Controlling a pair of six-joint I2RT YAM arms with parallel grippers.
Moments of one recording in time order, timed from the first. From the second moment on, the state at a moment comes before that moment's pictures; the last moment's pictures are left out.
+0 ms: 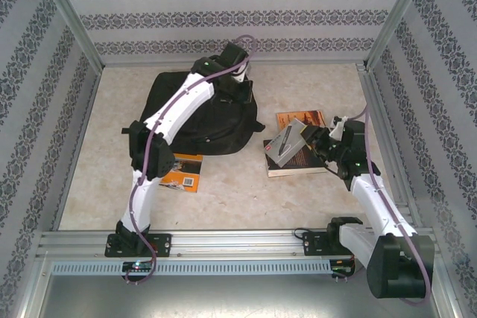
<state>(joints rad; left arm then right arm) -0.53 2.18 2.27 -1.11 0.23 -0.44 -0.01 0.98 0.53 -0.09 -0.61 0.96</state>
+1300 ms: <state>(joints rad) -0.44 1.89 2.10 -1.09 0.33 -0.43 0.16 1.02 0.78 -0.11 -0.55 1.02</state>
